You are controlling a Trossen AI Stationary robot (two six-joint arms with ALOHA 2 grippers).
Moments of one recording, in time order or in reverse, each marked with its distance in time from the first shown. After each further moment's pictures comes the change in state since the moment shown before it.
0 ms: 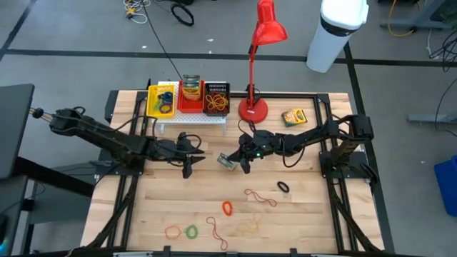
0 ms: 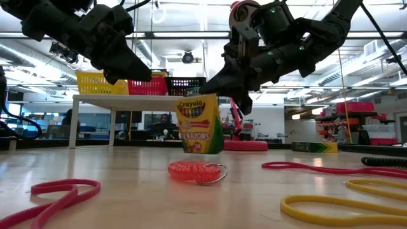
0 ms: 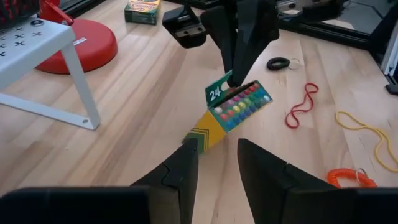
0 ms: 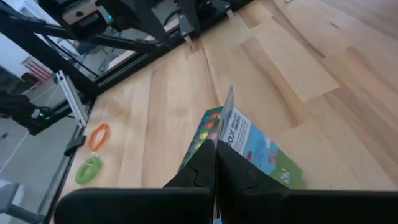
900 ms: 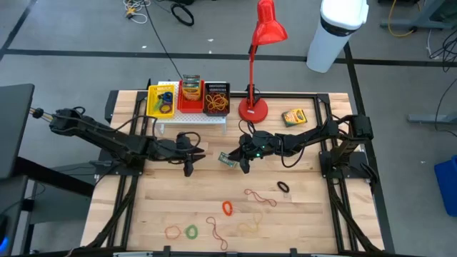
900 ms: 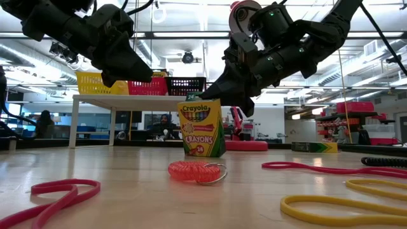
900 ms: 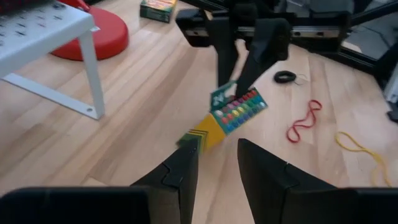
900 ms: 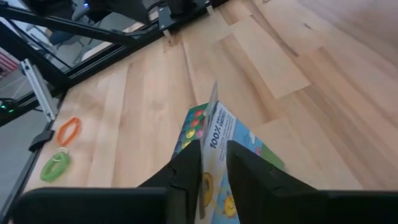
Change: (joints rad) left arm 0.002 0.000 0.000 0.002 -0.033 -0.121; right arm -0.001 0.006 0.000 -0.043 0.076 -0.063
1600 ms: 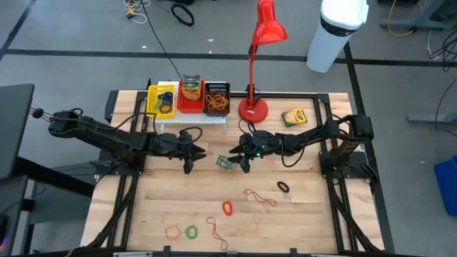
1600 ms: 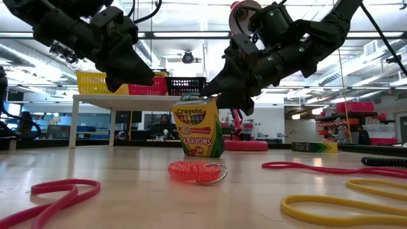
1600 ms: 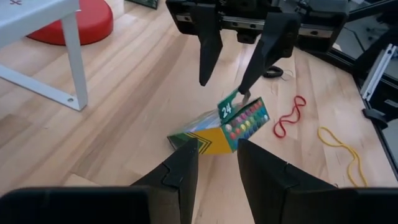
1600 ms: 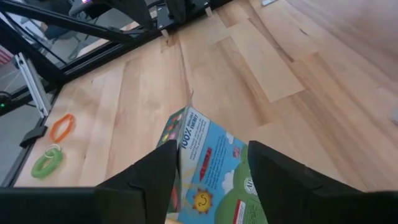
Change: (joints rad) left arm 0.097 0.000 0.000 0.000 0.177 -0.013; right arm 0.000 -0.007 0.000 -0.010 0.004 -0.042
